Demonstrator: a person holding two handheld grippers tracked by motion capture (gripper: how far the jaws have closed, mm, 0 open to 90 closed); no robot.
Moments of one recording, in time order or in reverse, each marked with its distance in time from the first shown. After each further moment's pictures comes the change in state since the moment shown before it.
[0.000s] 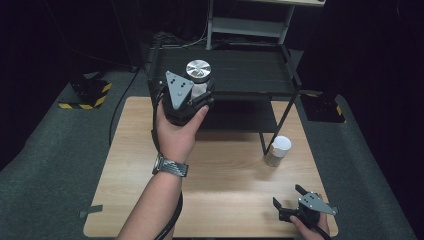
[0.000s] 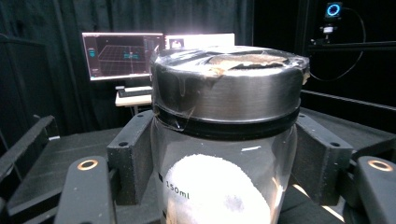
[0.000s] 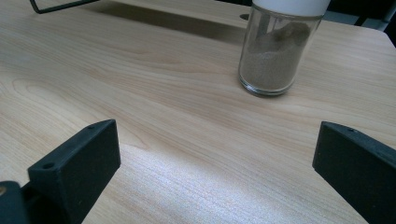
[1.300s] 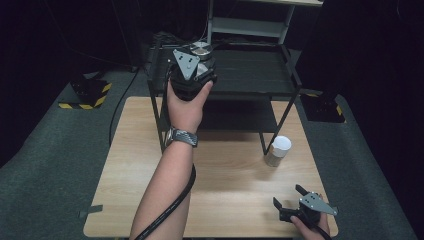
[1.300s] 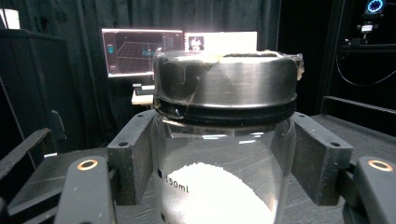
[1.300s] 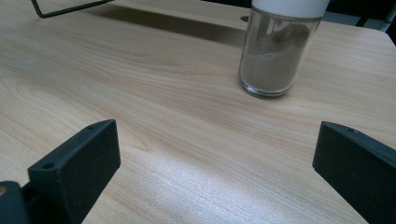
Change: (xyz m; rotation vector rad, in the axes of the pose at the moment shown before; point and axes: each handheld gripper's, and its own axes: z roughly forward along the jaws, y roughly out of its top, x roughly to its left) left arm 0.004 0.000 0.068 0.005 0.082 -0.021; right arm -0.002 -0.002 -0.001 -0.009 0.007 0.005
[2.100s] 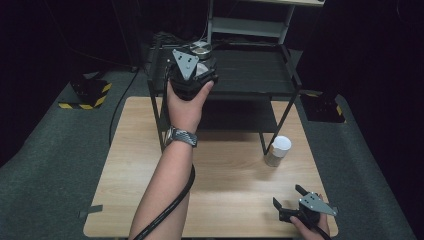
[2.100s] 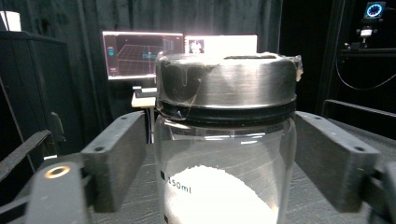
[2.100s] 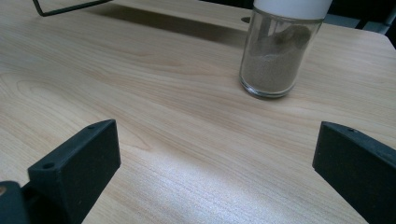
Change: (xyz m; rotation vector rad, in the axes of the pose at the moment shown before) left arm 0.002 -0.001 -0.001 -0.005 -0.002 -0.002; right arm 0.001 0.000 0.000 -0.001 -0.001 -0.010
